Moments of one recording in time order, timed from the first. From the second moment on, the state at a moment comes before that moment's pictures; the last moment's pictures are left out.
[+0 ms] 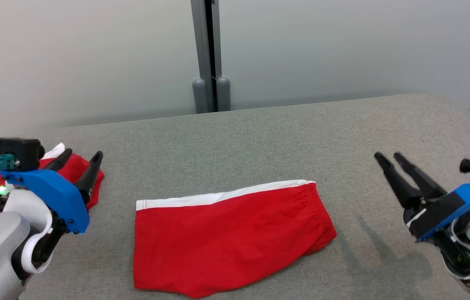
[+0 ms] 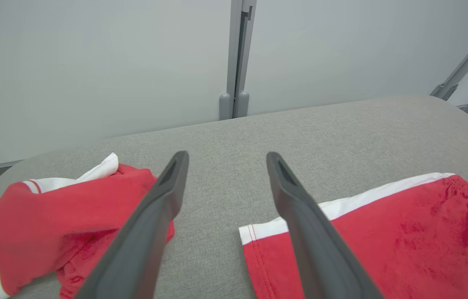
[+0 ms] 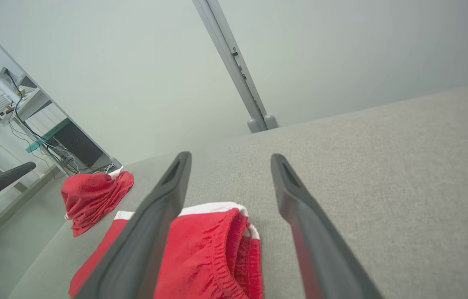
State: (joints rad) left arm -0.70 0.78 -1.04 0.32 -1.22 0.12 0.01; right arm -0.51 -0.67 0.83 0.36 1.33 0.13 -0.26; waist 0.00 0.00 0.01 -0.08
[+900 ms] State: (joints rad) left arm 0.04 0.37 -0.26 0.02 -0.60 0.27 -0.26; right arm -0.09 -0.26 0.16 0.27 0.54 0.13 -0.26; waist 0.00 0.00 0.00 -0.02
